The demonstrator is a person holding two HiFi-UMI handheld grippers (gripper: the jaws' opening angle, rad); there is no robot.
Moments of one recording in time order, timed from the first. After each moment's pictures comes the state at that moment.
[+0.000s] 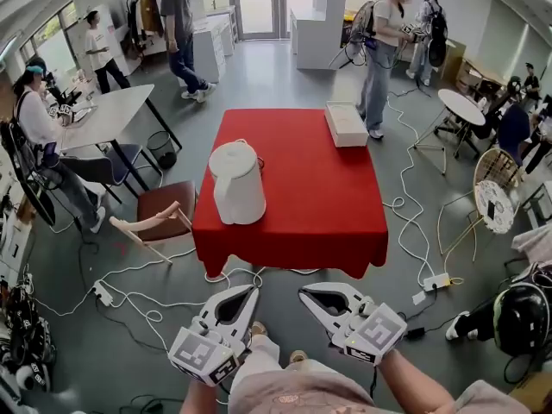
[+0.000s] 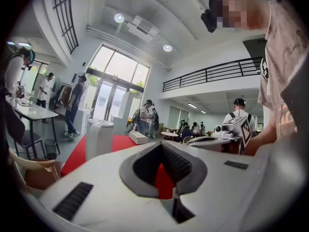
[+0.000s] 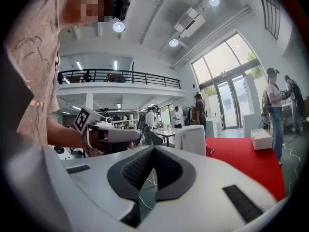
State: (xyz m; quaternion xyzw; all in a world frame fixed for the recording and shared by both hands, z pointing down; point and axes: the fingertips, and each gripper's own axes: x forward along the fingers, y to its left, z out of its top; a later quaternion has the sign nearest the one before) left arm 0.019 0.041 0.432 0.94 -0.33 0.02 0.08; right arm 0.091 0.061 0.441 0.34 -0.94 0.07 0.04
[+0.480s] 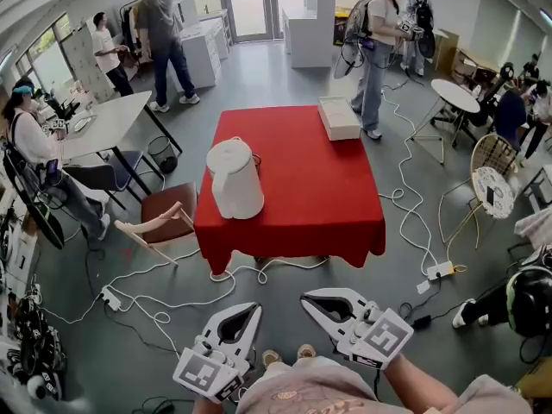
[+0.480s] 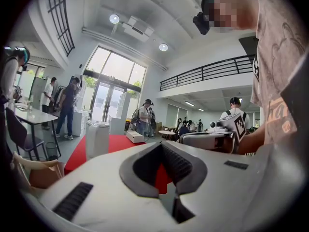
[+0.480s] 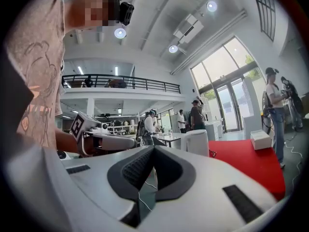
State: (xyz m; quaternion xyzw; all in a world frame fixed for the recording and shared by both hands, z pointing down) left arm 0.017 0.105 0.423 0.94 -0.33 0.03 0.07; right arm 0.096 0.111 0.425 0.35 -0.94 0.06 0.01
